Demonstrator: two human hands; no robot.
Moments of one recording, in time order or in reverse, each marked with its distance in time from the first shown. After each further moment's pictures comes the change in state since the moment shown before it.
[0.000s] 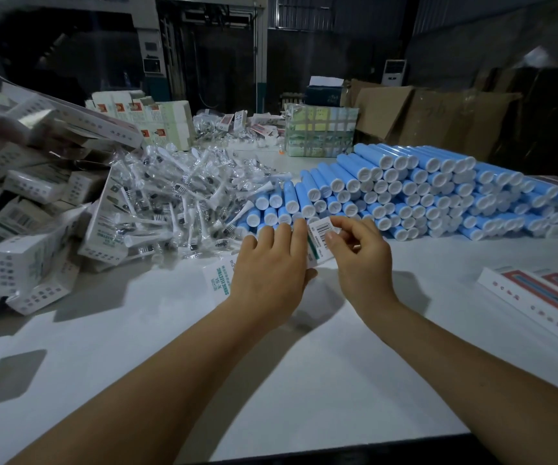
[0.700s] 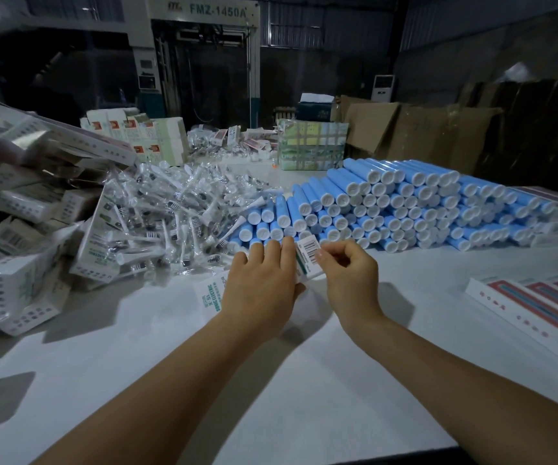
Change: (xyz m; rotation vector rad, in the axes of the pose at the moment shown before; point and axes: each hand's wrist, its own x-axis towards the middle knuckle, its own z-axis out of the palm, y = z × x) left_hand 0.004 0.000 0.007 0.007 -0.037 -0.020; right_hand -0.001 0.006 0.004 0.126 0.058 0.229
